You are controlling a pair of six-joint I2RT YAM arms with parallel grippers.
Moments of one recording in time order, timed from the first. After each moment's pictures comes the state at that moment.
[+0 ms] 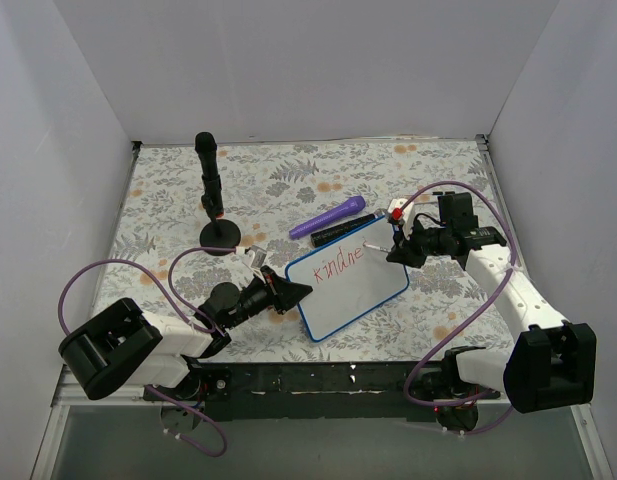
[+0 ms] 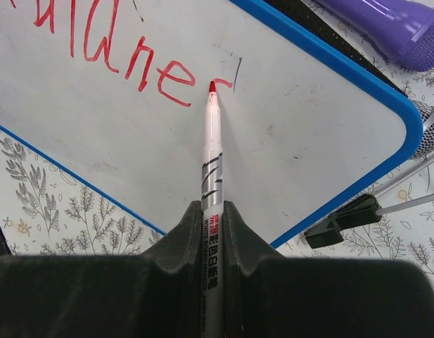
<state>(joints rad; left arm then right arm) -0.81 1.29 0.11 1.19 0.20 -0.73 0.19 1.20 0.87 -0.60 -0.75 -0.71</state>
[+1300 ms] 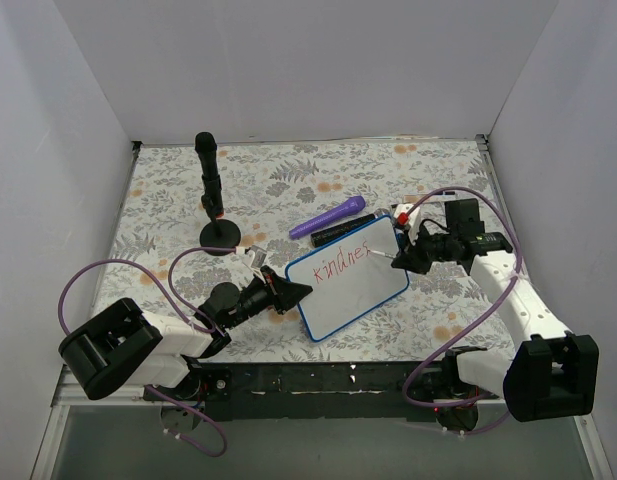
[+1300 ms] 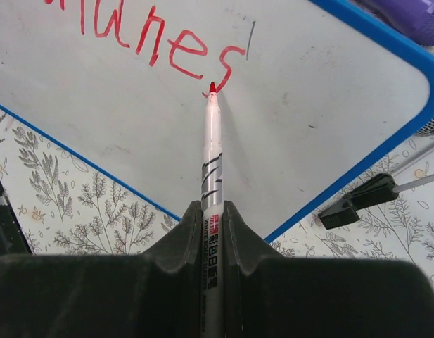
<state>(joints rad) -0.81 1.29 0.11 1.19 0.20 -0.73 0.15 1.16 0.84 -0.66 -0.77 -0.74</state>
